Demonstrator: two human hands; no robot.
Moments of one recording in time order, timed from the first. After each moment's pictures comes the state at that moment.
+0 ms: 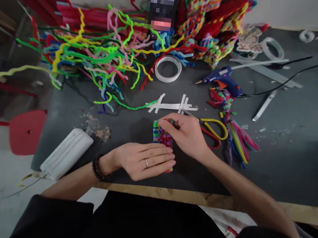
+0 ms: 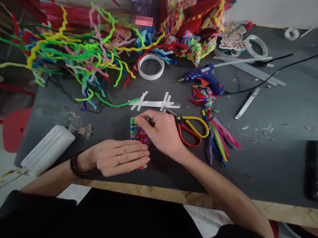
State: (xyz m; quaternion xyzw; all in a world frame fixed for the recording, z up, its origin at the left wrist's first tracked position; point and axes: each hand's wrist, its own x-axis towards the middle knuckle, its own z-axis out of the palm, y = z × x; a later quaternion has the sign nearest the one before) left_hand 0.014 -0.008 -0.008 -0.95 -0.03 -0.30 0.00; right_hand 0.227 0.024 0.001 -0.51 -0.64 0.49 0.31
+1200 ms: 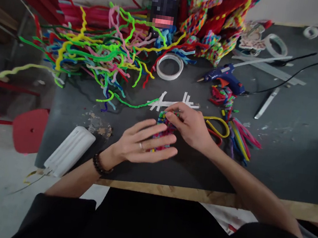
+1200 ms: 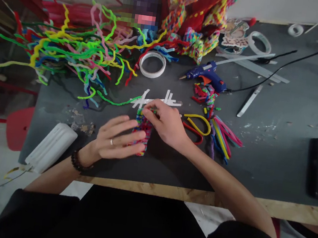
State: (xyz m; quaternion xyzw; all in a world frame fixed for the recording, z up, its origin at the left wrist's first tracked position) left_hand 0.007 0.001 -0.013 -0.92 -0.17 -0.36 0.05; right_hand 0.239 0.036 -0.008 -0.52 -0.67 0.44 0.31
